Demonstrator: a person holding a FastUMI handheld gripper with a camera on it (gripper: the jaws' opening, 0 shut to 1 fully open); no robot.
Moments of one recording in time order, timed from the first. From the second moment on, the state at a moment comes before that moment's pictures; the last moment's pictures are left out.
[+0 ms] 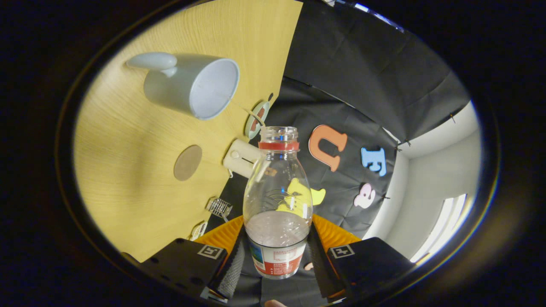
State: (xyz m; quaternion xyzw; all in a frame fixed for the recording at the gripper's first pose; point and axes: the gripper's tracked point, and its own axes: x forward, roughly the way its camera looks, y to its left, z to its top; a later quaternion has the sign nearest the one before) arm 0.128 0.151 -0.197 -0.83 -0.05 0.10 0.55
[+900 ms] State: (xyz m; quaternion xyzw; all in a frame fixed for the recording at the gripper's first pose) arm 0.126 0.161 -0.191 -0.84 -0.07 0.10 0.53
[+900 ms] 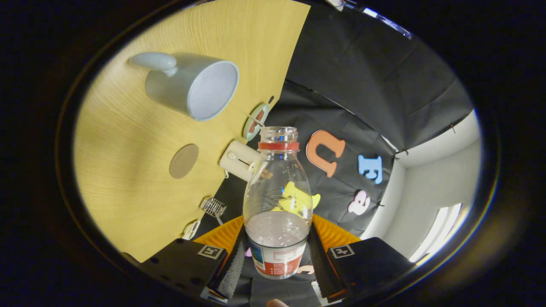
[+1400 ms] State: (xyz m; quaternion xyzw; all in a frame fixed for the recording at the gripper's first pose) arm 0.124 0.162 -0.196 -0.83 -0.07 0.10 0.54
